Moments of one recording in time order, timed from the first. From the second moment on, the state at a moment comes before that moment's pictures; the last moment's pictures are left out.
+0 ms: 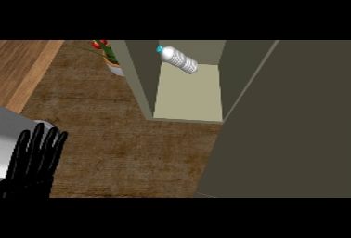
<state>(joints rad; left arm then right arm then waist) 0.29 0.58 -0.33 -1.96 0.74 0.15 -0.50 0.18 -0.16 0.75 -2.45 0.11 0.49 0.42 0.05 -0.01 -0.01</state>
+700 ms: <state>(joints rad) 0.31 0.61 -0.29 -1.96 0.77 0.09 -0.51 0.12 -0.18 0.73 -2.44 0.07 0.49 0.43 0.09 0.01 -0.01</state>
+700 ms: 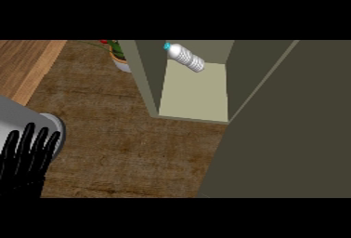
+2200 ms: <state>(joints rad) 0.32 0.65 -0.25 -1.96 0.80 0.00 -0.52 0.12 -0.09 0.42 -2.20 -0.39 0.27 0.41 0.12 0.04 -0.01</state>
